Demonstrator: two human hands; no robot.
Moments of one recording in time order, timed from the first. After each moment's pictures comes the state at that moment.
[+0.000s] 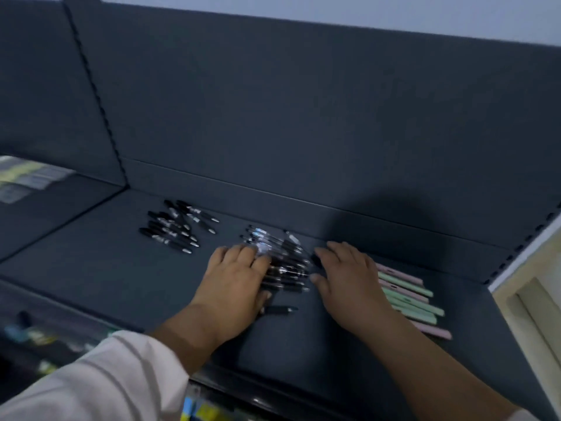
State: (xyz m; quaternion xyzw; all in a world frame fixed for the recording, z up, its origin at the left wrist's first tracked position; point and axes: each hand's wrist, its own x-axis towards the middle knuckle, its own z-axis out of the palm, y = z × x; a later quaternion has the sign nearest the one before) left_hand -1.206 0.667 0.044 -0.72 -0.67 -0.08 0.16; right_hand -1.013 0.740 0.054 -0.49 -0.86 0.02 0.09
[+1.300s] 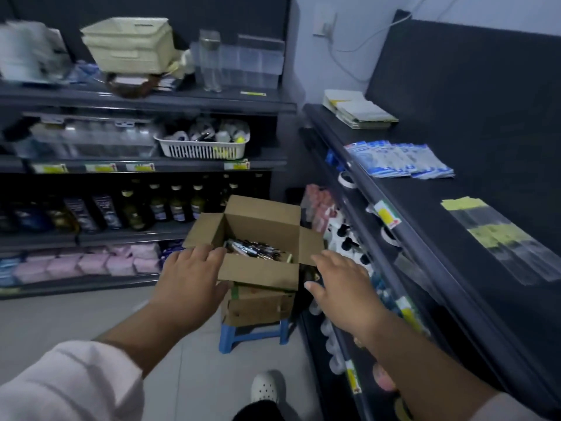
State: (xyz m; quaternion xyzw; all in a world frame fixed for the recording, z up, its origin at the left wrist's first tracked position) left_hand -1.782 0.139 0.006 -0.15 -0.99 -0.06 0.06; right_hand -1.750 0.384 0.024 0.01 -0.99 0.09 -0.06
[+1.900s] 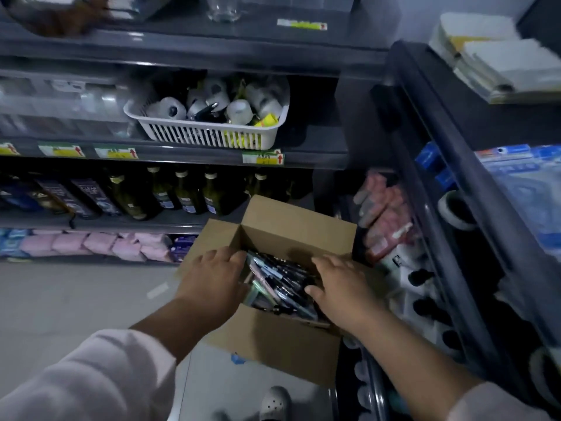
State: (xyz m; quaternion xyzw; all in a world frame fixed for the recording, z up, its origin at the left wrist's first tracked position) left_hand -2.090 0.180 -0.105 -0.09 -0.99 -0.04 -0.13; right_hand -2.099 0.402 -0.113 0.06 -0.97 0.12 -0.21
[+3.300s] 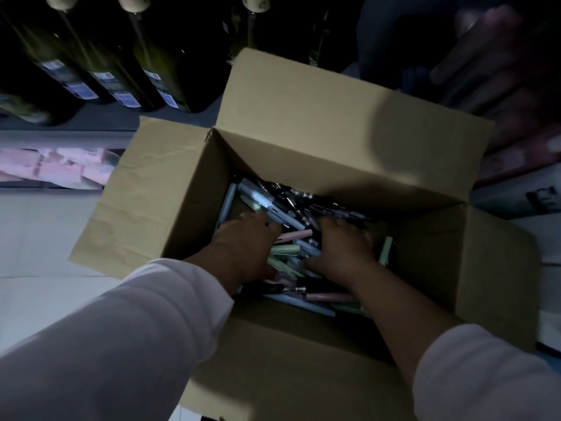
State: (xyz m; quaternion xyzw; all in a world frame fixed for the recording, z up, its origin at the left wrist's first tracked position) left_hand -2.209 0.206 -0.393 -0.22 -0.92 0.00 -0.33; right_hand -2.197 0.379 -0.417 0.00 -0.94 0.09 -0.32
